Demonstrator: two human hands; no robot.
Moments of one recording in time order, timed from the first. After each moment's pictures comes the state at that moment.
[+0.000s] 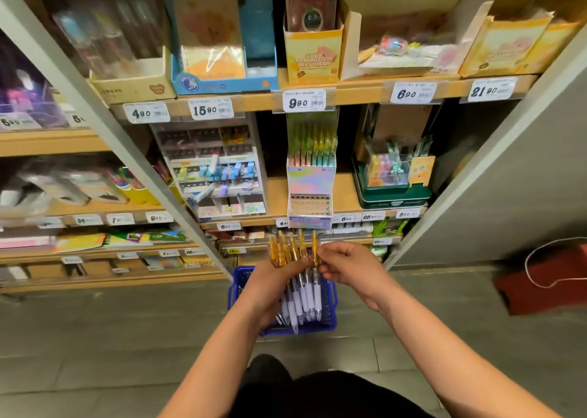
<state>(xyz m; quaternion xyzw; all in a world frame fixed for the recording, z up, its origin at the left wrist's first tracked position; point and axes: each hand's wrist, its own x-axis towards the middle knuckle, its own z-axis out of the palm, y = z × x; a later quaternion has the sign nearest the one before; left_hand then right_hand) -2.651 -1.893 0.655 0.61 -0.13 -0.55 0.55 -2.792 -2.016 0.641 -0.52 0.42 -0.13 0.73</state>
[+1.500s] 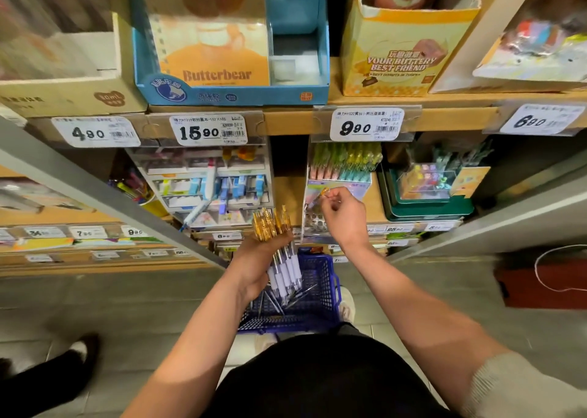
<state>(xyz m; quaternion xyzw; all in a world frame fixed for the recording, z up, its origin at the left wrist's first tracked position) -2.491 -2.007 0.591 0.60 0.00 -0.58 0.56 -2.611 -2.174 0.545 -0.74 0.49 -0.22 0.41</state>
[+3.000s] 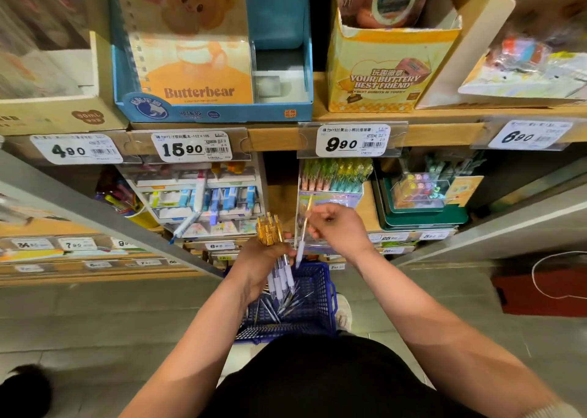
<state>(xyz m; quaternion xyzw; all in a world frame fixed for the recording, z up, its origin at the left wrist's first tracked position) -2.497 -2.035 0.592 0.68 -0.05 -0.53 0.50 -2.619 -2.170 0.594 -0.62 0.47 -0.14 0.61</state>
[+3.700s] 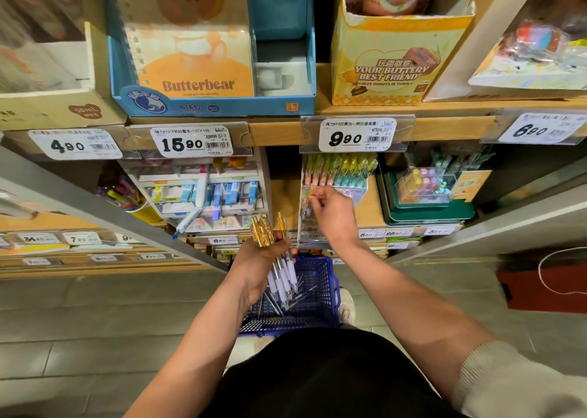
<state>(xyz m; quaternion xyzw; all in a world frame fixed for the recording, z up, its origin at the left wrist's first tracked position) -2.500 -2.025 0.591 0.63 0.02 -0.54 0.56 -2.590 -2.192 0.533 -0.78 0.47 -0.19 0.36</state>
